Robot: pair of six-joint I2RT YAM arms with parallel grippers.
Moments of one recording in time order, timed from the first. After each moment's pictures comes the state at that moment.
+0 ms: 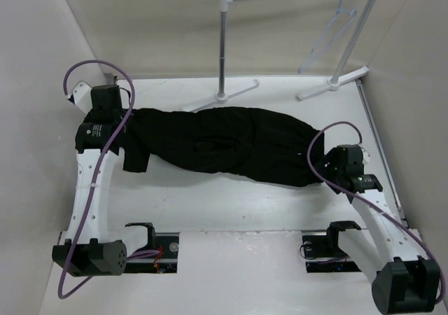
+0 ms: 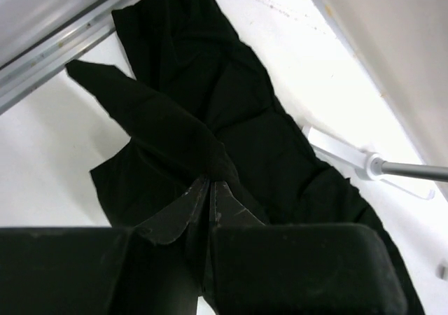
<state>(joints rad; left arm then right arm) 0.01 1.13 1.38 -0.89 -0.43 -0.77 0.00 0.85 0.54 -0.60 0.12 0.83</state>
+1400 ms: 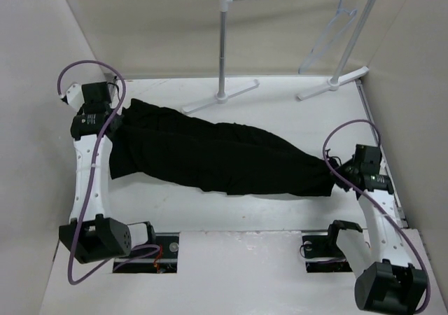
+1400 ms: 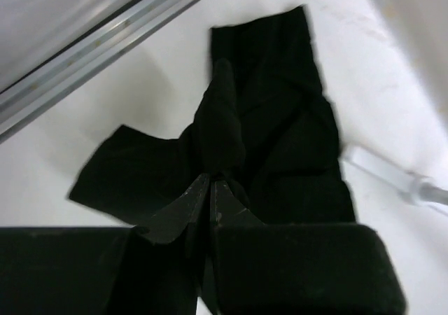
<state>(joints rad) 0.15 1.23 1.38 -0.87 -0.37 -0.70 -0.19 0.83 0.62 -0.71 0.01 0.81</state>
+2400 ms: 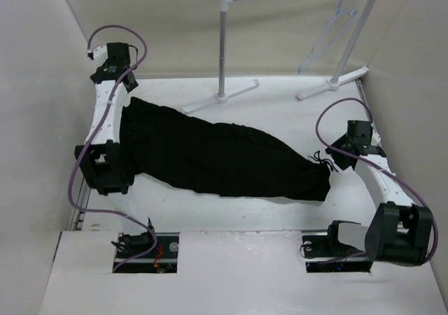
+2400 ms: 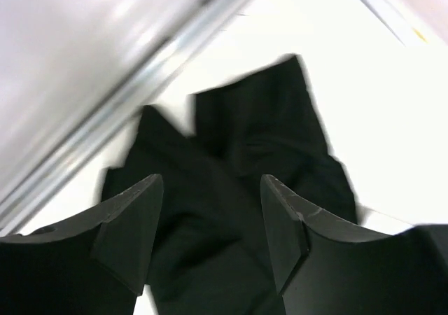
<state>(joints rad) 0.08 1.80 1.85 -0.86 -0.52 -0.52 -0.12 1.18 0.77 -0.53 0.12 0.78</state>
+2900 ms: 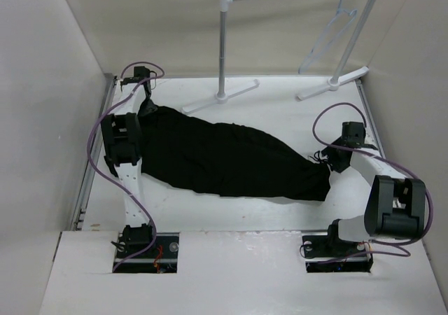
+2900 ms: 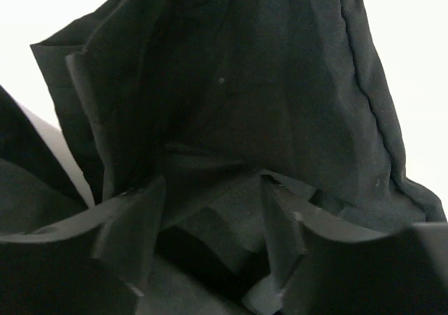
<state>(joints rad) 0.06 2.34 2.02 -0.89 -0.38 -0.53 -0.14 1.37 0.74 -0.38 0.14 0.79</state>
